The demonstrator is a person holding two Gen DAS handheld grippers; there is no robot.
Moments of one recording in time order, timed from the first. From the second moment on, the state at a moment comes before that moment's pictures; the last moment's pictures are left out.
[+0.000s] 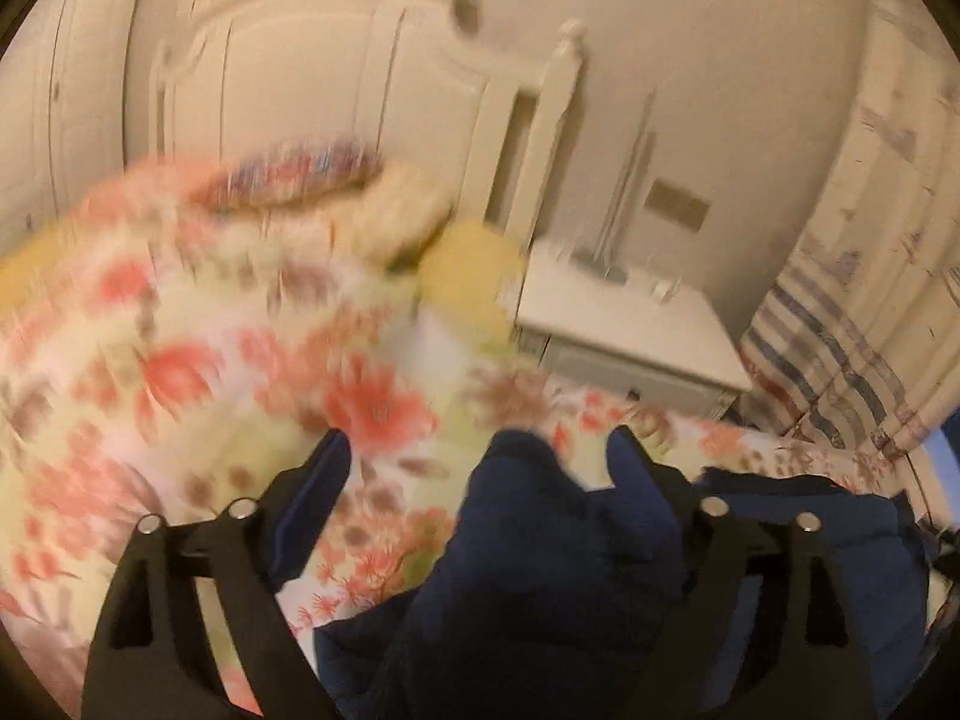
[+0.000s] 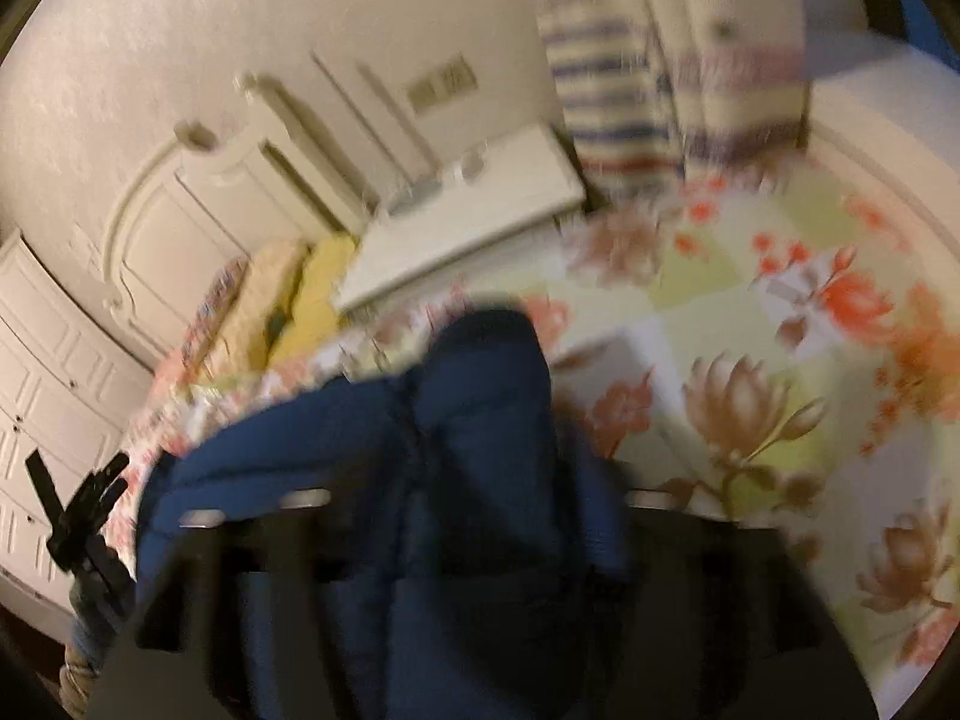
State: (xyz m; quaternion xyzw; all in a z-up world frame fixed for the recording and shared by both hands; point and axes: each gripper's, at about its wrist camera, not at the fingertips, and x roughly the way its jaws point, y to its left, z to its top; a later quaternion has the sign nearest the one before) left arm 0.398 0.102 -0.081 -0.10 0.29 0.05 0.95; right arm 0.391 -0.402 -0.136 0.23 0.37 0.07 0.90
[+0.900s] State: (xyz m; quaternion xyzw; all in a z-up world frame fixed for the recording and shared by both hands) left arm 0.238 0.128 -0.151 -0.17 0.42 -0.13 0.88; right arm 0.194 -0.397 -0.177 0.22 0.38 0.20 0.88
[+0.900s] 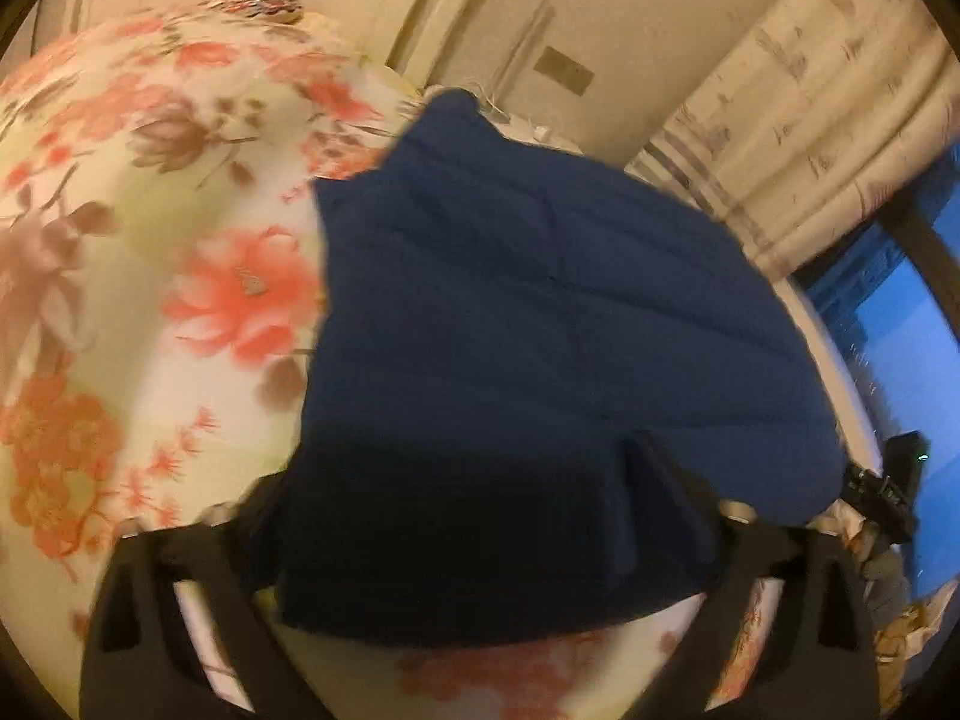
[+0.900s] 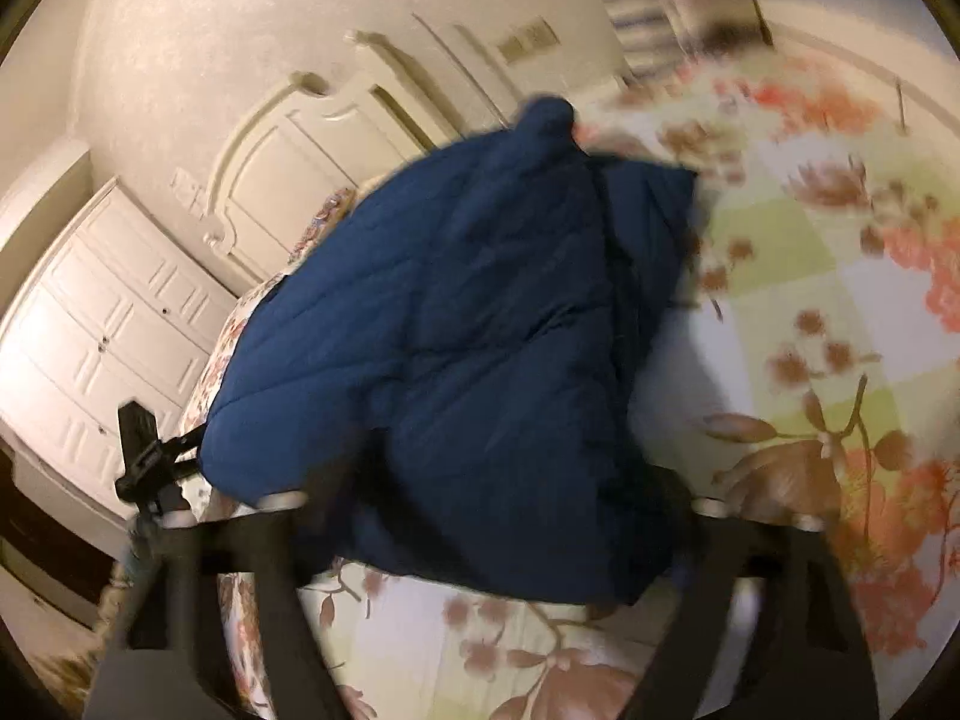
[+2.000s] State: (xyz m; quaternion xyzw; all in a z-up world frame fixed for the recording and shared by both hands) left arm 0.219 0.030 0.000 -0.03 0.31 -0.04 0.95; right arm 0.201 -0.200 -0.026 -0.03 0.29 0.14 0.95
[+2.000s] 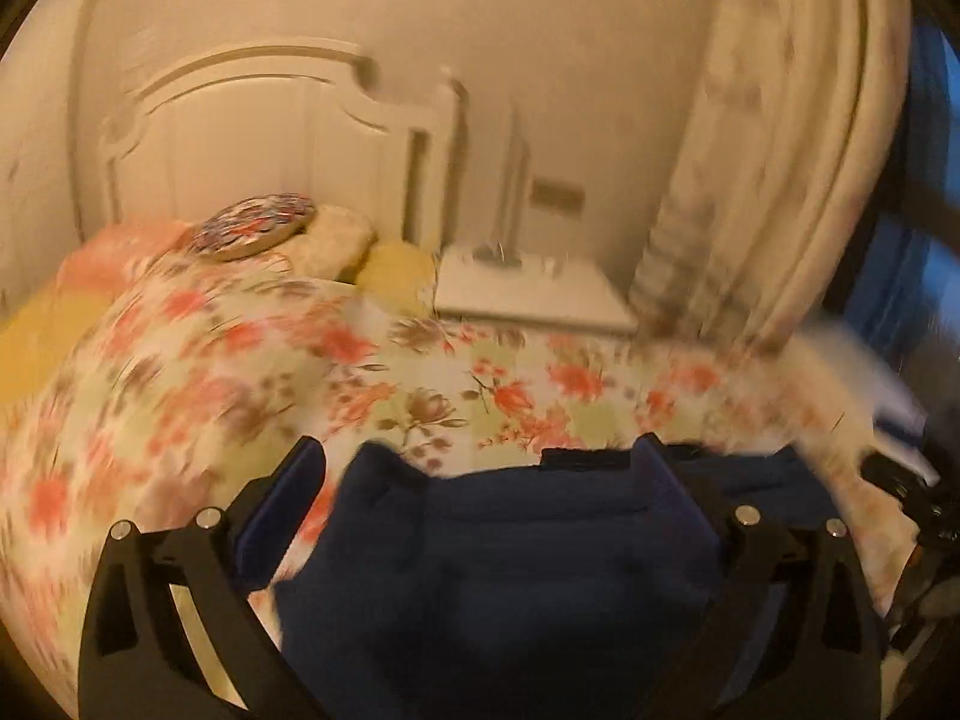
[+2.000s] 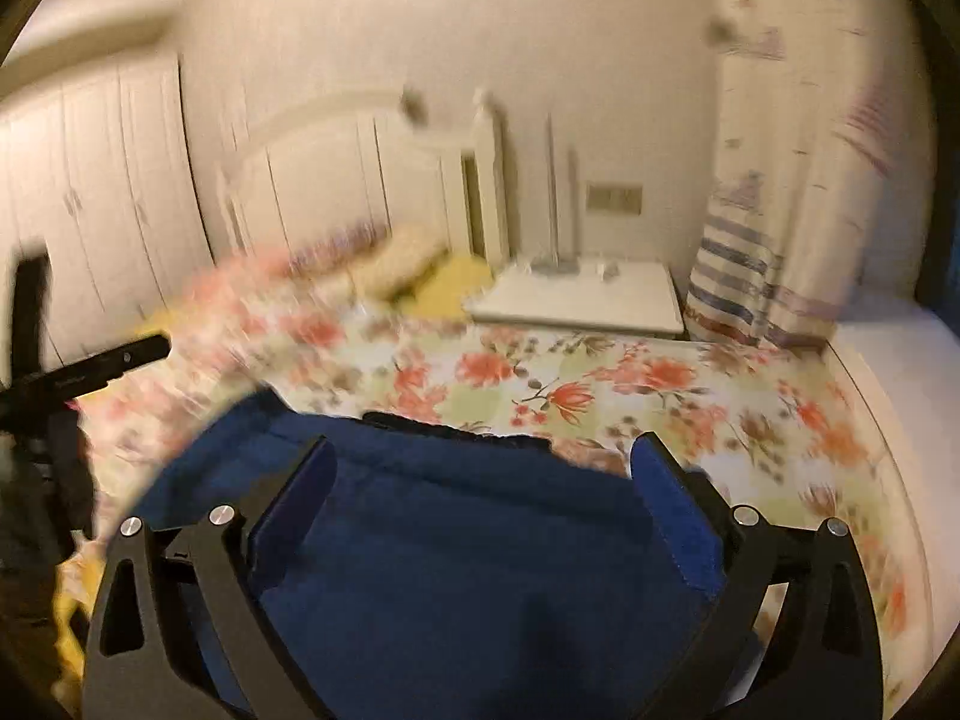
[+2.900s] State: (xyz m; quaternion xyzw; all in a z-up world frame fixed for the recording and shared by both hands) left arm 0.319 -0.034 -0.145 0.06 0.45 -0.02 0.89; right arm 0.273 -0.212 -0.127 -0.12 0.41 -0.01 0.91
